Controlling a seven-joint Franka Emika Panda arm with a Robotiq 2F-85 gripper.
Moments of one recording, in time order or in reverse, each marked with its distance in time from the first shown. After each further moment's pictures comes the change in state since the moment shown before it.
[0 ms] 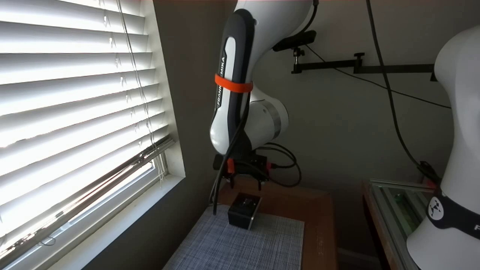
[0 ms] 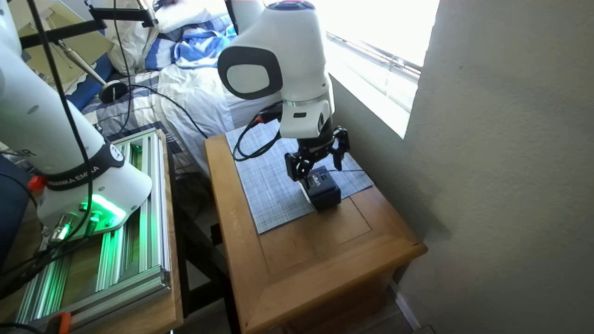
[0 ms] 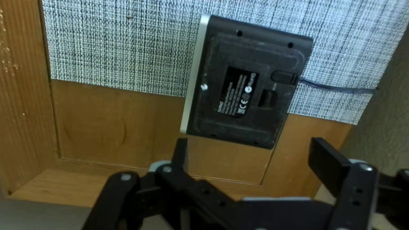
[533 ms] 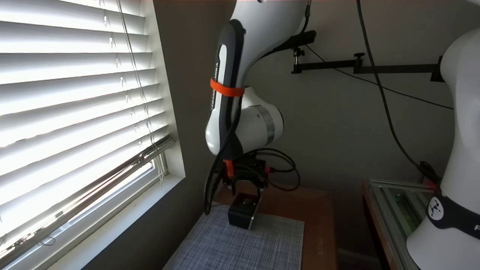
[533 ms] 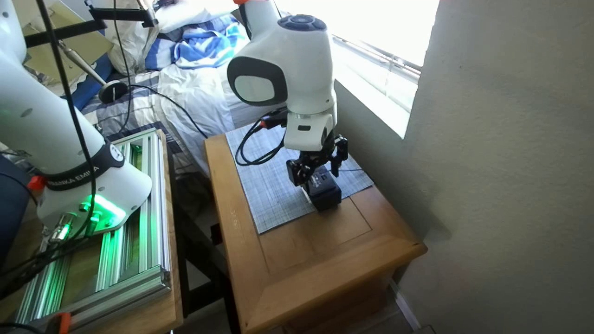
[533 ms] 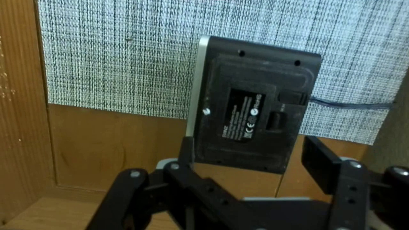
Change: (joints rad) arm -0.110 0.043 0.104 0.049 0.103 -0.041 -0.088
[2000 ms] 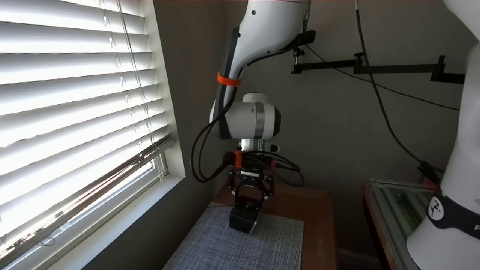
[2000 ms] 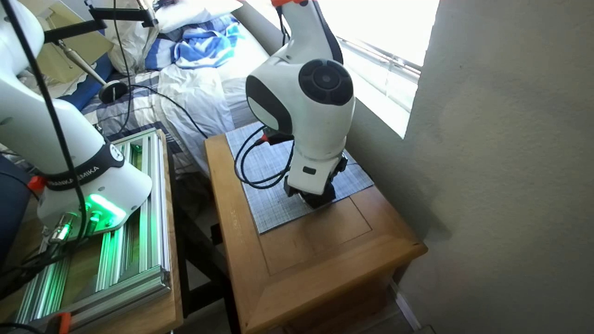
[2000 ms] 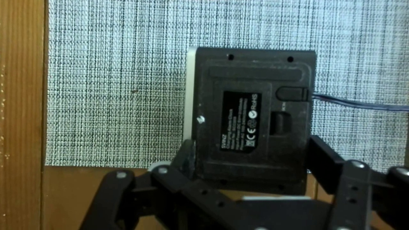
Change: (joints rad) arm -0.346 0.046 0.207 0.111 0.342 -0.262 -0.386
